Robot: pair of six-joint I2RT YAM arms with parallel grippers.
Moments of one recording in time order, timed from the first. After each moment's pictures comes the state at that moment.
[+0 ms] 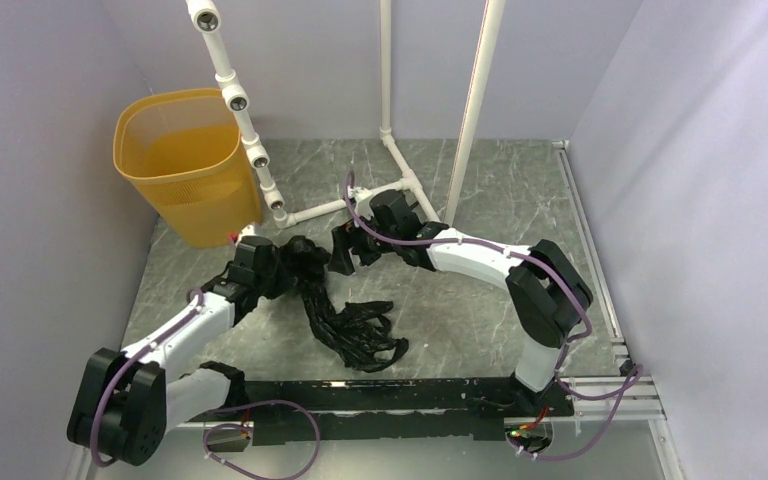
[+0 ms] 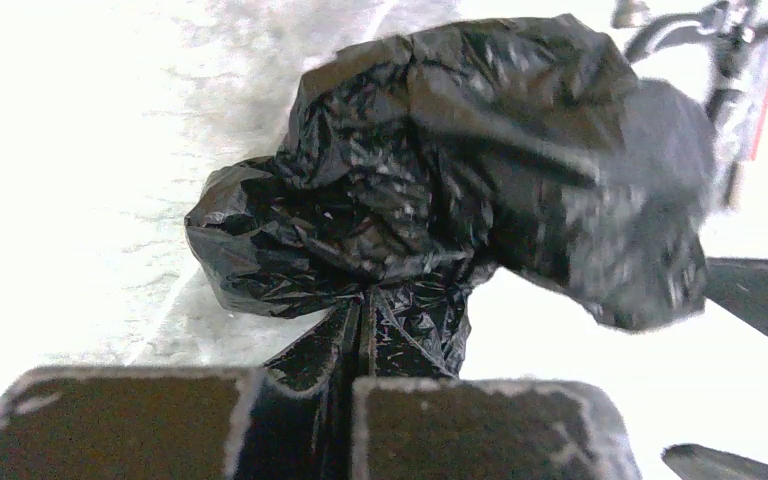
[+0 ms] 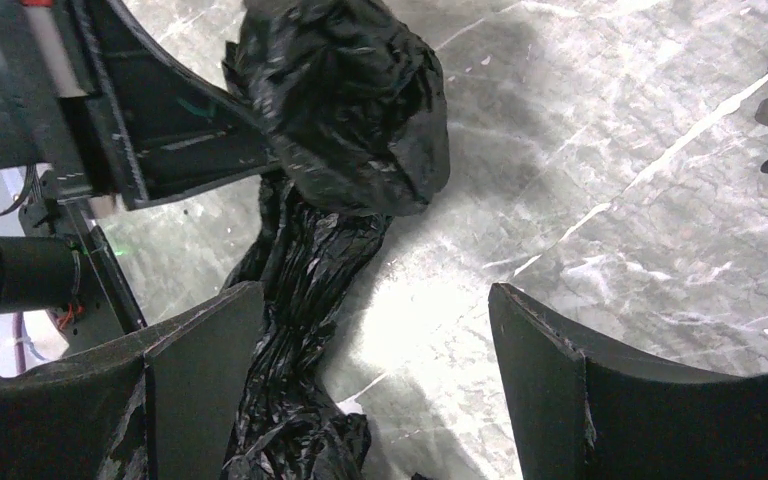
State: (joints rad) left arm -0.32 1.11 0.48 -0.16 -0.06 -0.88; right arm 0.79 1.77 1.18 -0.01 -0.36 0.30
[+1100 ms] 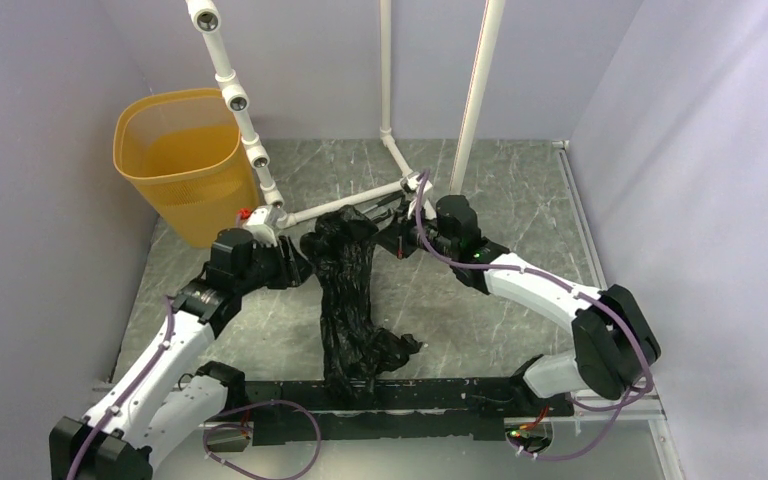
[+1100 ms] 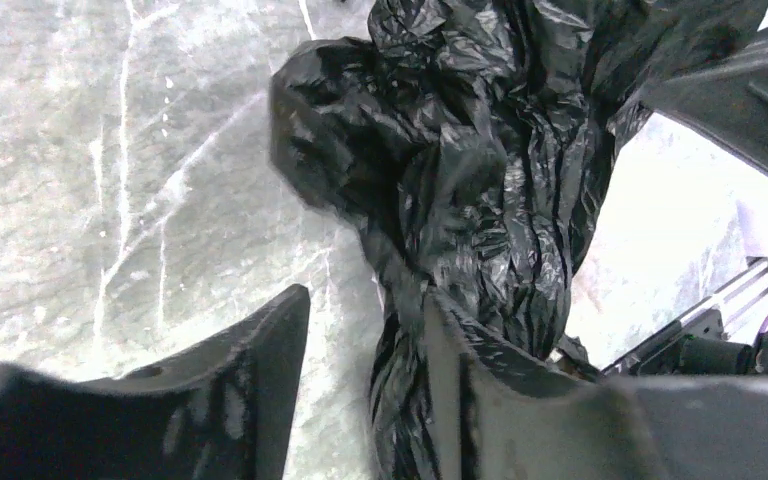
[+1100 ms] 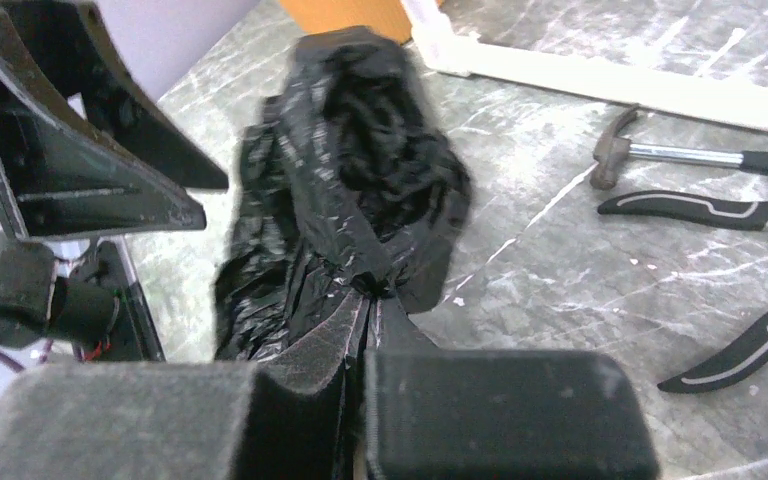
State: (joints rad) left arm -0.34 0.84 0.62 -0.31 0.26 -0.47; right arm 0.64 1.39 0.82 0.30 -0.40 0.33
